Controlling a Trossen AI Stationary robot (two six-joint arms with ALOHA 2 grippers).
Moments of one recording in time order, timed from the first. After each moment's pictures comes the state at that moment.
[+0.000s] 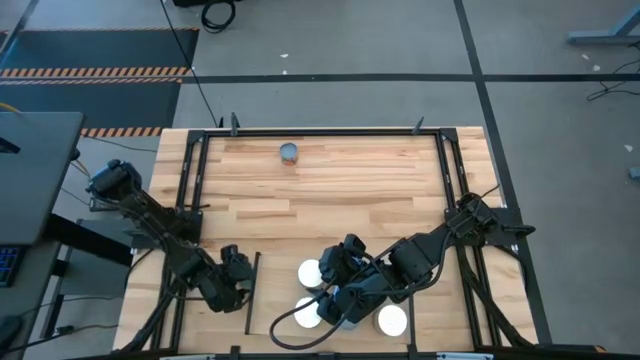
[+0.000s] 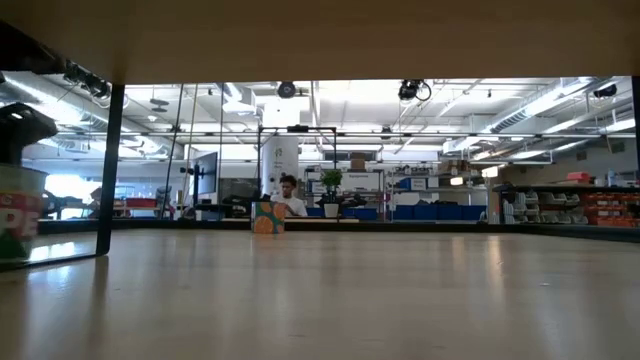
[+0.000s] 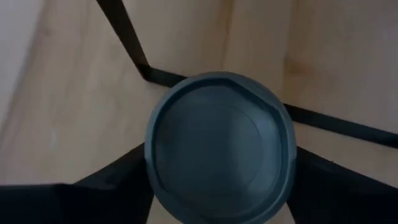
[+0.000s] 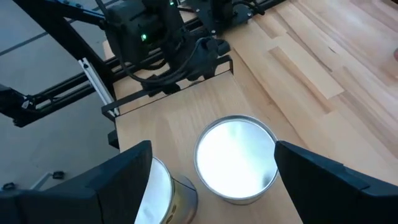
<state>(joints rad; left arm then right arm) -0.84 1.40 0.65 -0.39 -0.40 -0.97 0.57 2.06 2.31 -1.13 0.55 0.87</state>
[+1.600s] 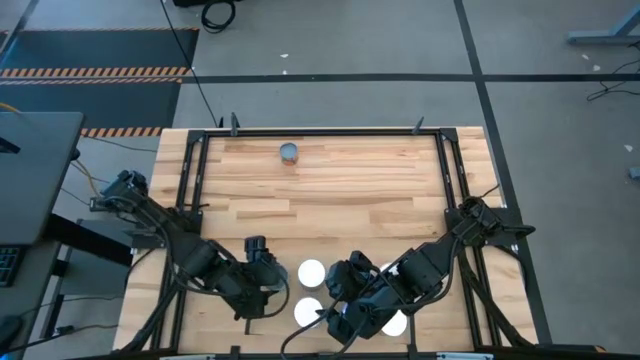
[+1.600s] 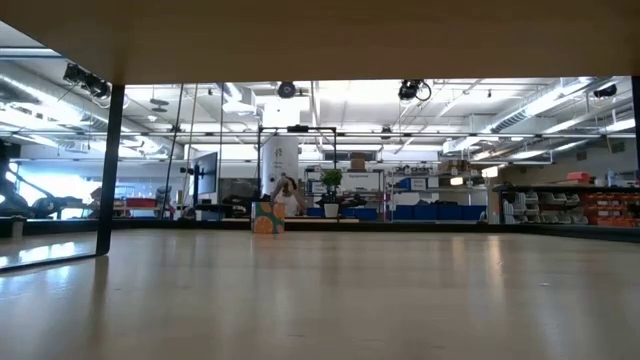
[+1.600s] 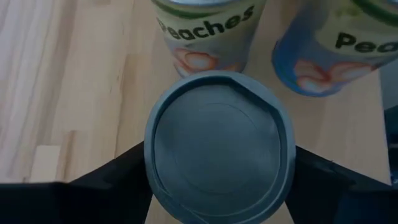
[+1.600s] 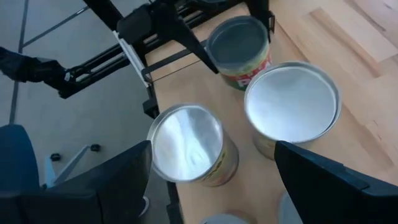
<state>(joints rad) -0.67 1.57 1.47 -0.97 -0.42 -0.58 0.63 2.06 2.31 -1.12 0.44 0.95</state>
